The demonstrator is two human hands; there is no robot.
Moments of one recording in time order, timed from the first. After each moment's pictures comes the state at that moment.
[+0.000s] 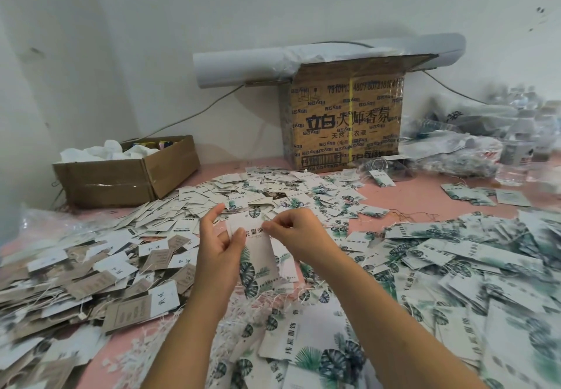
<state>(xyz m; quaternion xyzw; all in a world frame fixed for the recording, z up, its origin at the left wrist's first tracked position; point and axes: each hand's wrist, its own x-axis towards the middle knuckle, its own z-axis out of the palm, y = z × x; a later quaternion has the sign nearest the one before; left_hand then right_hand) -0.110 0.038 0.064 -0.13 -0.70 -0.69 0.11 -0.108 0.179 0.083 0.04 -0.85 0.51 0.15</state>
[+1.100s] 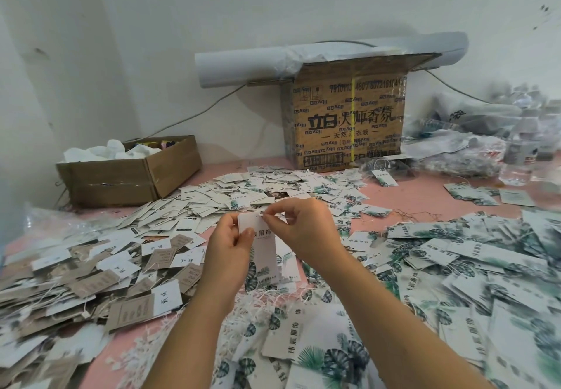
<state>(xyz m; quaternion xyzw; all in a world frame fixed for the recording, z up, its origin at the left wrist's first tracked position) -0.110 0.048 0.073 -0.12 -0.73 -0.66 0.08 -0.098 0.178 0.091 0.10 -0.85 0.39 0.33</state>
